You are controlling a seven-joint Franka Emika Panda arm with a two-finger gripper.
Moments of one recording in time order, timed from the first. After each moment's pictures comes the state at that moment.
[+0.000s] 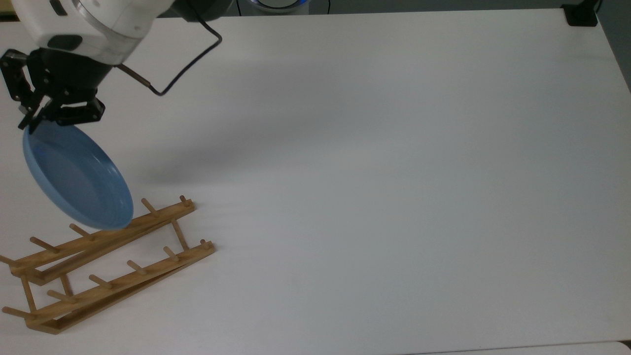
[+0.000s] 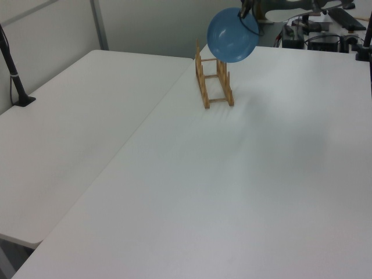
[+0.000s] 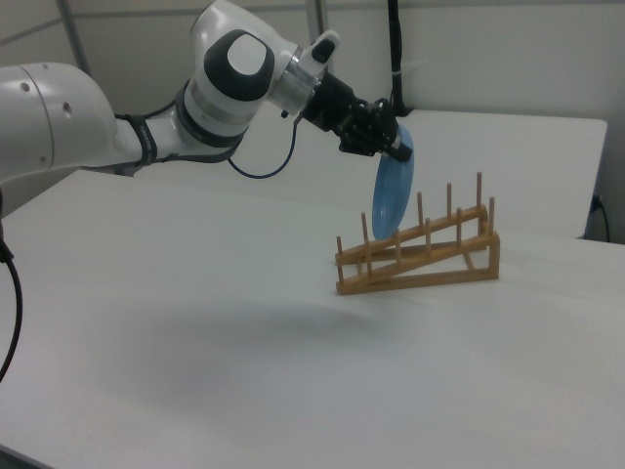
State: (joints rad) arm 0.08 0.39 -0.33 -1.39 -0.74 2.21 0.21
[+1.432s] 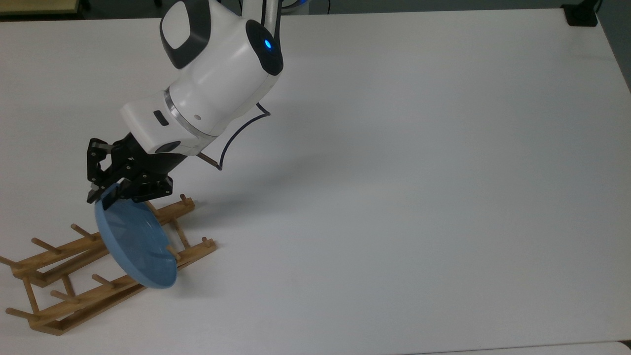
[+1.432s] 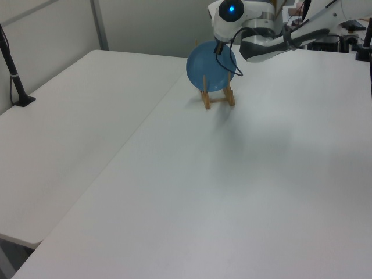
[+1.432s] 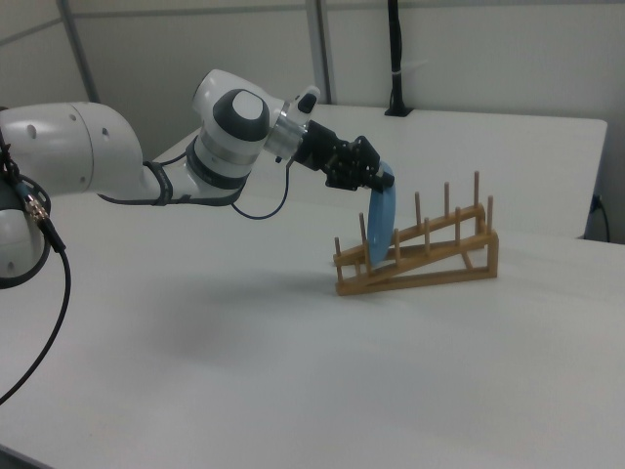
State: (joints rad) arm 0.20 0.62 -0.38 -1.32 -0.83 2.29 0.35
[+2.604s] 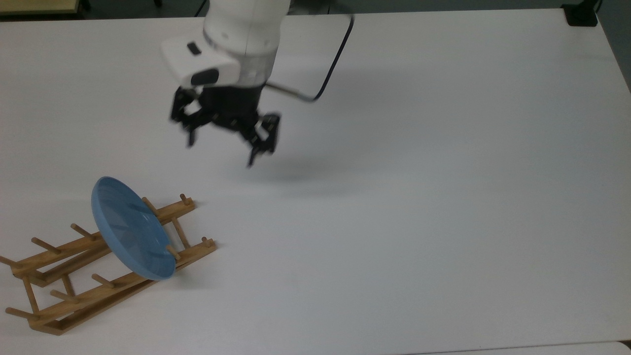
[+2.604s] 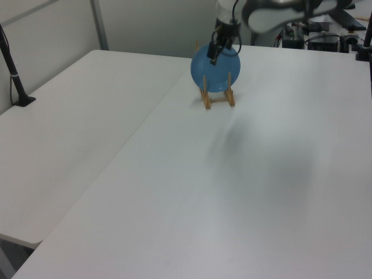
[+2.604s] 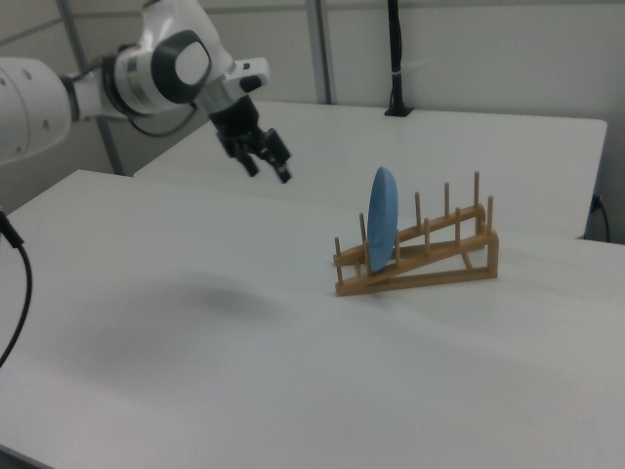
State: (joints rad) arm 0.08 0.37 -0.04 -1.39 -0.24 1.99 0.34
